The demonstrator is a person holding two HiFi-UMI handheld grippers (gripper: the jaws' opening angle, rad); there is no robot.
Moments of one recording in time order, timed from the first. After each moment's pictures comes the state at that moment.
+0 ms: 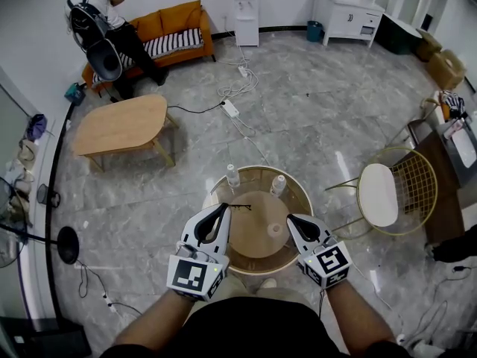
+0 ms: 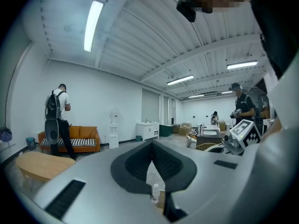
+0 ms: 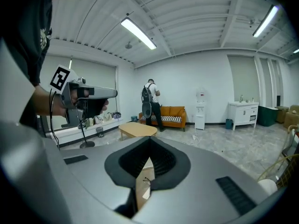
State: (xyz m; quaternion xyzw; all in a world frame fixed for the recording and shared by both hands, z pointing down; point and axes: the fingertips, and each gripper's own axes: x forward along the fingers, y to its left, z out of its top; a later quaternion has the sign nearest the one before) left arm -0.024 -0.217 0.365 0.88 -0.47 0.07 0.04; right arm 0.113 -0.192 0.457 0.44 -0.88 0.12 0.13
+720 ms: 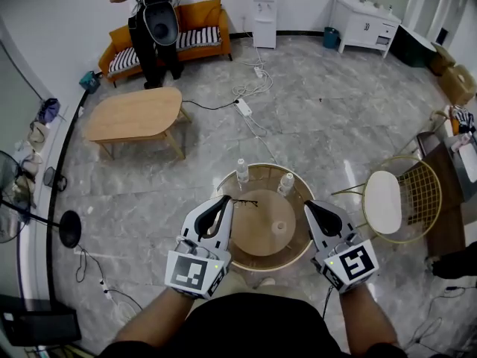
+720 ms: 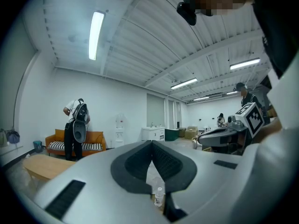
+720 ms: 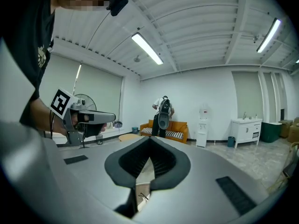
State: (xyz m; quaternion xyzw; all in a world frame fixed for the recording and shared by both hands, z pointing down) left arm -0.035 -0.188 0.333 0.86 -0.50 0.05 0.01; right arm 0.117 -0.180 0.357 0.43 -0.90 0.05 0.07
